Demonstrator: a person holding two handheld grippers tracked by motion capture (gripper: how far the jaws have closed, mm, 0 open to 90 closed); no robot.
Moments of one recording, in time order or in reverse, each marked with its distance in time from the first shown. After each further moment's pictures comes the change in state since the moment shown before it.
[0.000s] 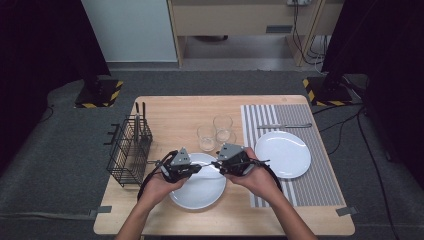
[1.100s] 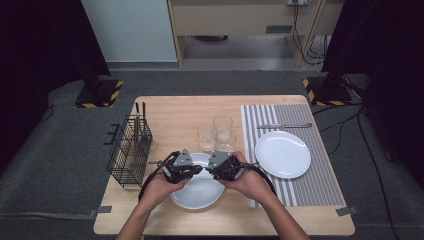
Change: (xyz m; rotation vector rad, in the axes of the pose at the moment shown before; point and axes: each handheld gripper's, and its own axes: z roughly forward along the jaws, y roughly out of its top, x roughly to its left) left arm -0.003 0.002 0.003 0.022 0.005 0.013; right arm 0.018 0.000 0.026 0.057 0.039 -0.099
